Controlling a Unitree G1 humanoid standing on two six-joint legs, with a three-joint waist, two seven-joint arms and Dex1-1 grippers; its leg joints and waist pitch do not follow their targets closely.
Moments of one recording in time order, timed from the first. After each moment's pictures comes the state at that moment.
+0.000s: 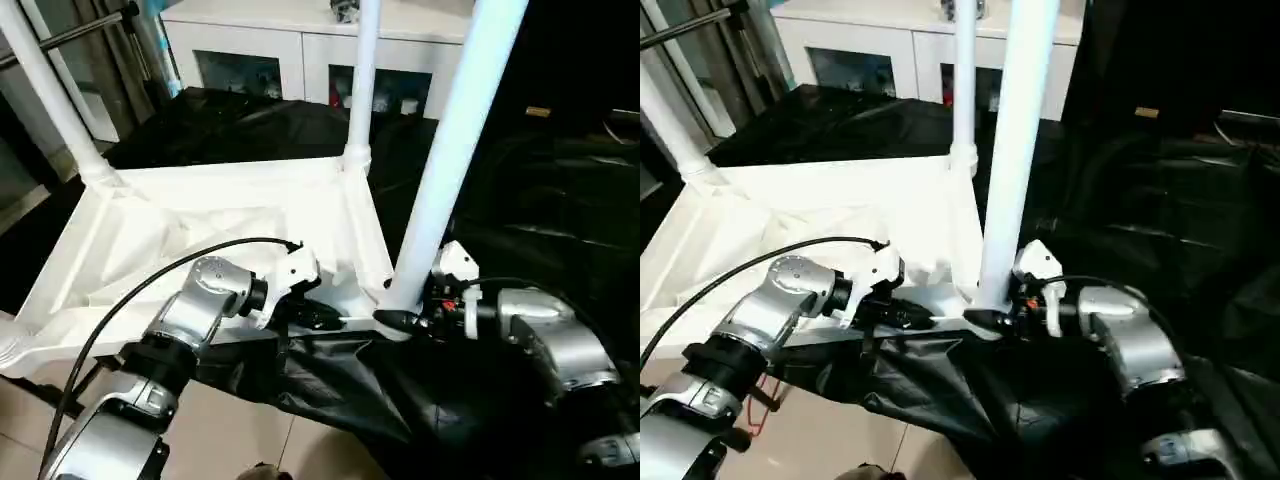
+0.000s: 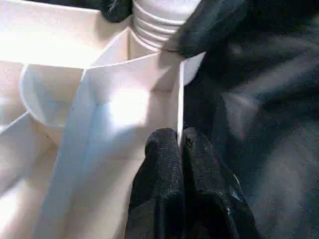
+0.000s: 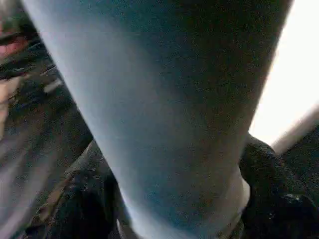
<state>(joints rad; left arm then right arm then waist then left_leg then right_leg) -0.63 0.23 -0.28 0.63 0.03 0.18 -1.16 -0.40 -0.33 0.08 0.45 0.16 0.20 0.94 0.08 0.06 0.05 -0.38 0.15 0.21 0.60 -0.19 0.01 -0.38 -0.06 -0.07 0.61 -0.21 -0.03</state>
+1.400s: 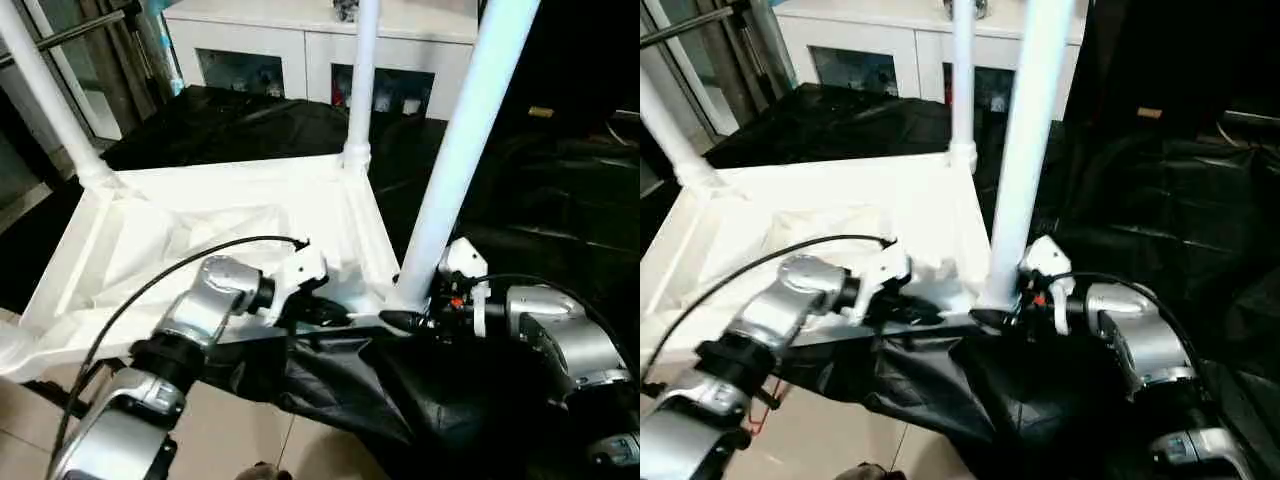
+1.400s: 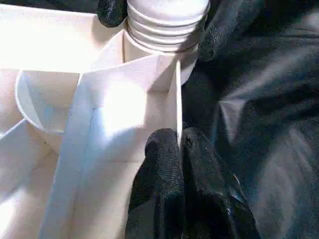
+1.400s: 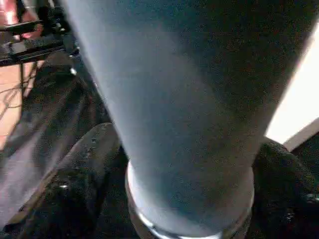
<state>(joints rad) -0.62 0.26 -0.31 0.60 0.01 0.15 -1.28 -0.39 -0.46 0.14 0.36 0.20 0.26 1.16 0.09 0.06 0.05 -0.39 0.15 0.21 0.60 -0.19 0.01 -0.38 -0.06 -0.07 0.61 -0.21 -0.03</state>
